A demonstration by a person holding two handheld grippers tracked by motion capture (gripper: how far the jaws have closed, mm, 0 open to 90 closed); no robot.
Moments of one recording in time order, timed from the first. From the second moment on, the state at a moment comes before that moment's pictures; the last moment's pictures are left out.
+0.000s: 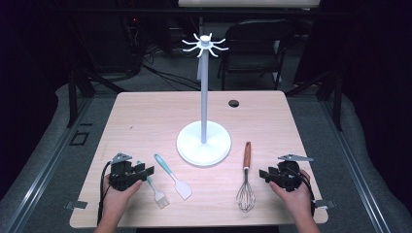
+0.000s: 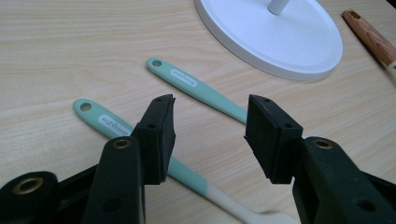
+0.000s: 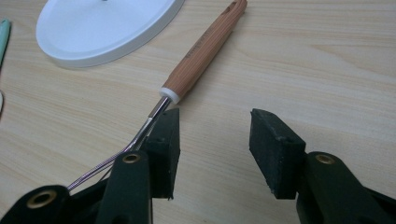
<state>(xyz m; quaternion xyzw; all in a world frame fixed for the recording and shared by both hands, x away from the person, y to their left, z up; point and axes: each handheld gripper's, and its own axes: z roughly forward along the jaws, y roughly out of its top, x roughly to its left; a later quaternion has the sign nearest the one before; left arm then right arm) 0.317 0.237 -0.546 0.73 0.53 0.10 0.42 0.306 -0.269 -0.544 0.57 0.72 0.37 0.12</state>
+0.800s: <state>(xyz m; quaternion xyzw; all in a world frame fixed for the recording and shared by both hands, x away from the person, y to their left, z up) 0.314 0.244 -0.543 0.73 0.54 0.10 0.41 0.328 -0.247 -0.532 0.60 0.72 0.34 0.05</state>
